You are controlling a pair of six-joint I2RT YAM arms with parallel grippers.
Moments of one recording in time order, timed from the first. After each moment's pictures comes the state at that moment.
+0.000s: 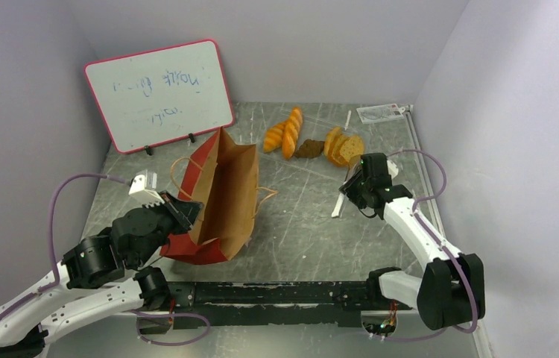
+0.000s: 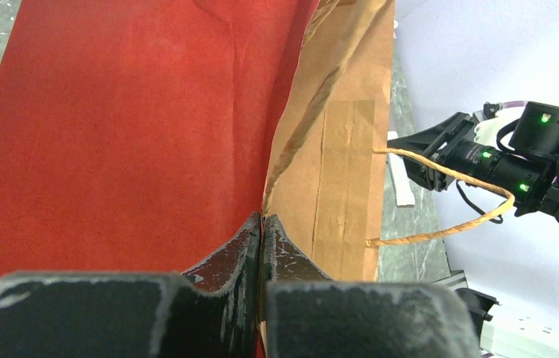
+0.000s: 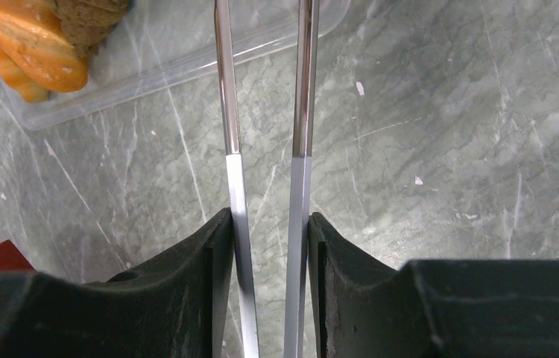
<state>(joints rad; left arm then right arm) -1.05 0.45 0.79 -0.68 -0.62 -0.92 0.20 1.17 0.72 -0.43 0.10 0.88</state>
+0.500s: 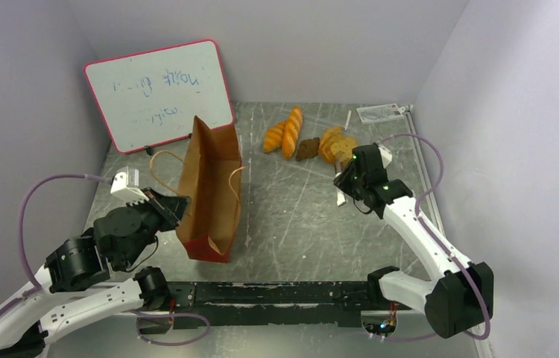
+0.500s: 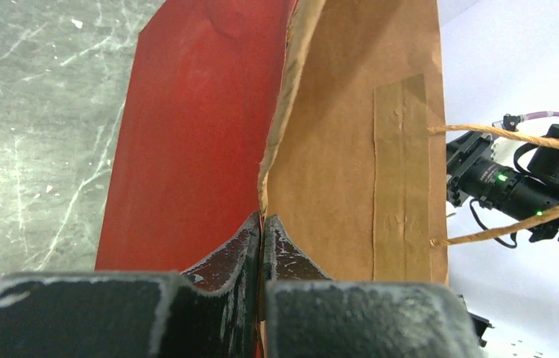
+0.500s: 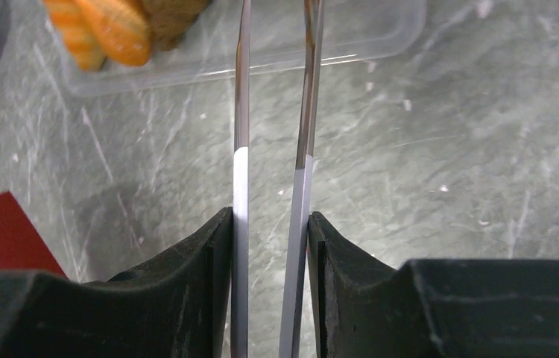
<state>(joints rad) -1.05 0.45 0.89 -0.77 -0.68 -0.90 0.29 1.11 0.82 -0.51 0.18 0.80</state>
